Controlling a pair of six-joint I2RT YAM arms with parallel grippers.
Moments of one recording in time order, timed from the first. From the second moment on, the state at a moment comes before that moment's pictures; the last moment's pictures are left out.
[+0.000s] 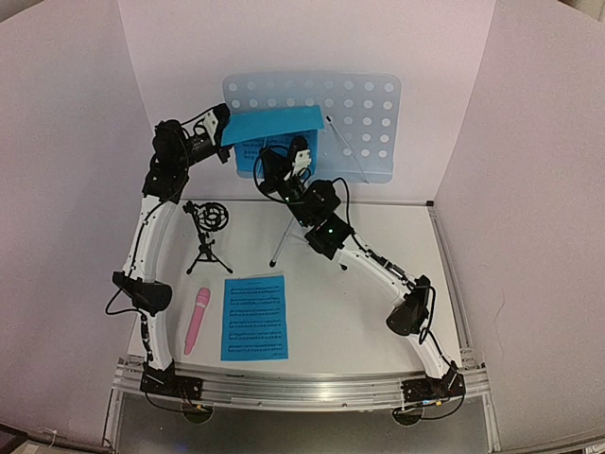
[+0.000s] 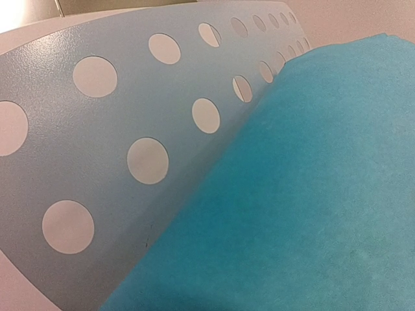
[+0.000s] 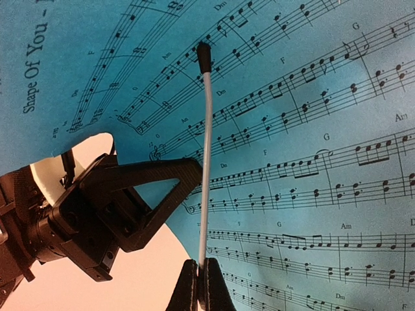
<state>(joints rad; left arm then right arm) -0.34 2.08 2.65 -0.35 0.70 0.29 0.90 2.35 2.55 0.28 0.19 0.23</state>
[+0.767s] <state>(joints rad) -0.34 2.08 2.62 -0.30 0.68 0.34 0.91 2.33 2.50 0.29 0.20 0.26</state>
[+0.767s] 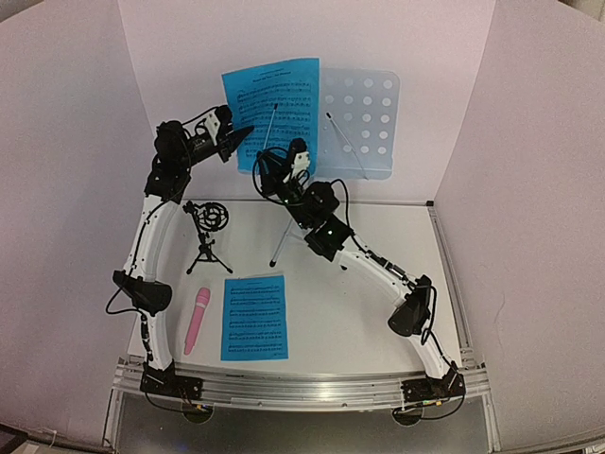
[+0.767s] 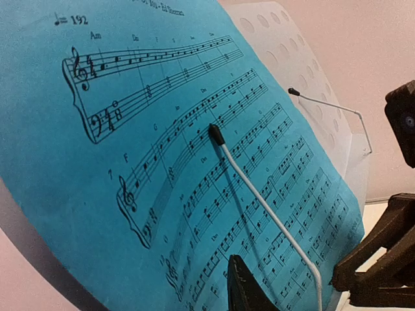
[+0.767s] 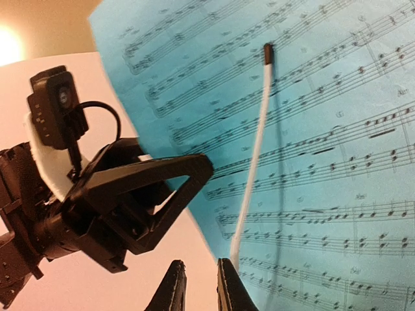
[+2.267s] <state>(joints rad) -0.34 1.82 2.37 -0.30 0.32 0.35 0.96 1.96 2.15 0.10 0.06 0.26</state>
